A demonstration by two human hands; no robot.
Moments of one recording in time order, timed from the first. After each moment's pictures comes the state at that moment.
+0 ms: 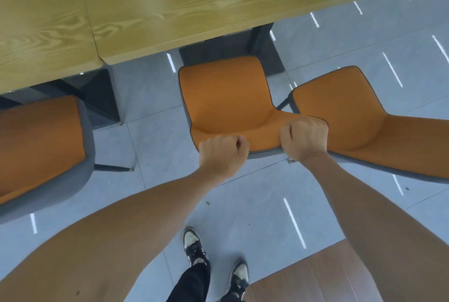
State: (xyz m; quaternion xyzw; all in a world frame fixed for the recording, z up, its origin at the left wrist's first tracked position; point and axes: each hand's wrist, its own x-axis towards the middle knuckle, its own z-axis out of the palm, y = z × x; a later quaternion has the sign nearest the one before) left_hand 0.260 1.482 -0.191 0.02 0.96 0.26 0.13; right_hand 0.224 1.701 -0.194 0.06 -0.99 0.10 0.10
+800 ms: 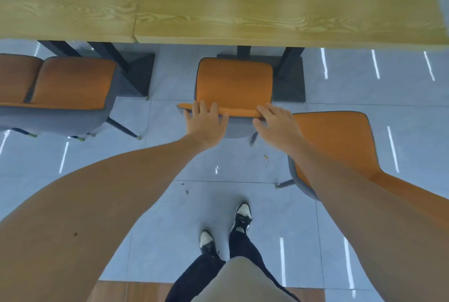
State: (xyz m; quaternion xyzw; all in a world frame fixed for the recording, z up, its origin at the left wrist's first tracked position) left_hand 0.249 1.588 -0.152 -0.19 0.96 0.13 0.15; right_hand 0.168 1.798 -0.158 0.28 -0.94 0.11 -0.19
